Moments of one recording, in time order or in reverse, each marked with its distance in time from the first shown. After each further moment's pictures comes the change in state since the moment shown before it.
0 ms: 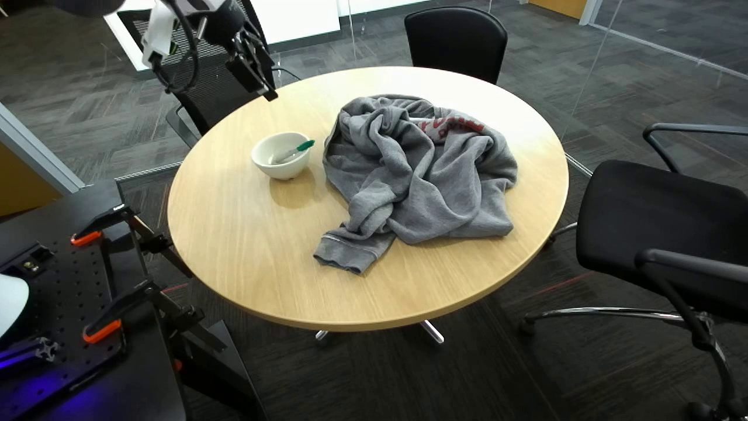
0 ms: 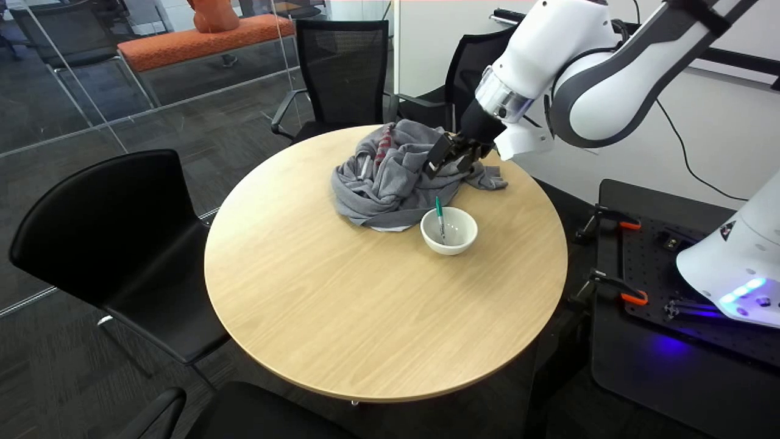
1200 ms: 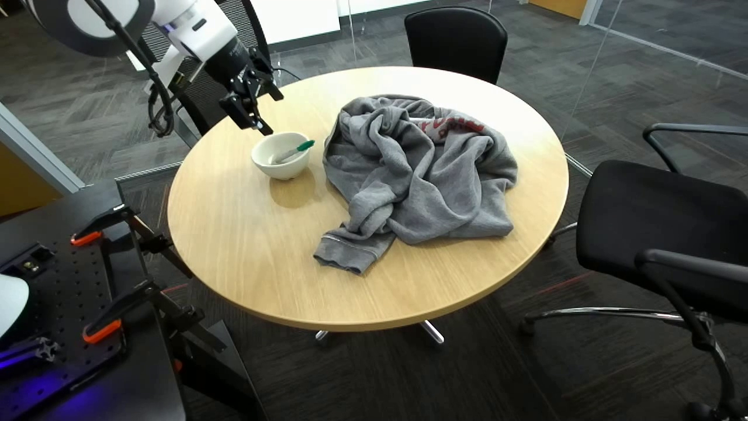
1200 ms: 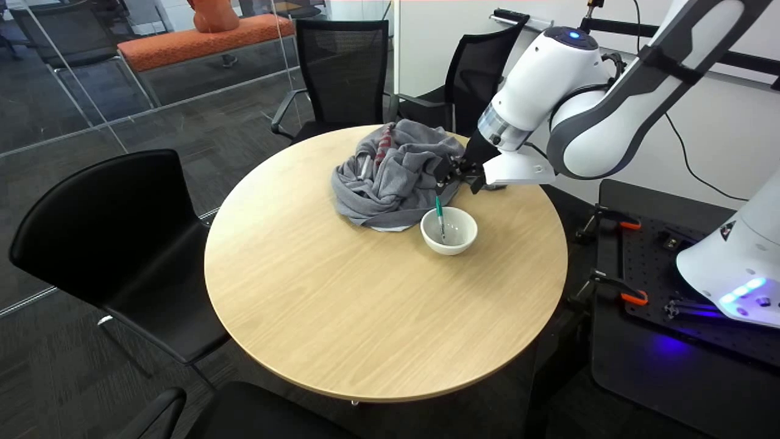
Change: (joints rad) arm 0.476 0.118 -0.466 -0.025 0.007 0.058 0.310
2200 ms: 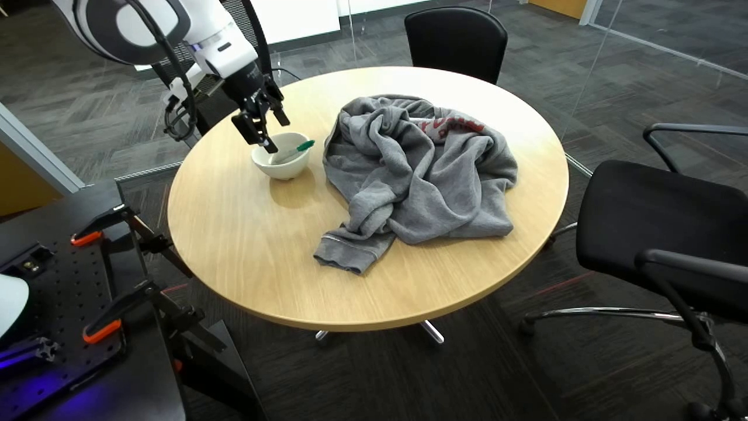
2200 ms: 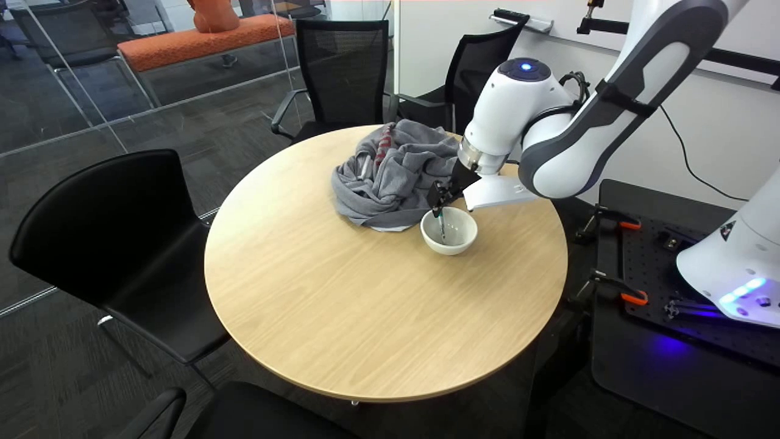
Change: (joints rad) arm 0.063 0.158 -0.023 0.129 0.000 -0.149 0.066
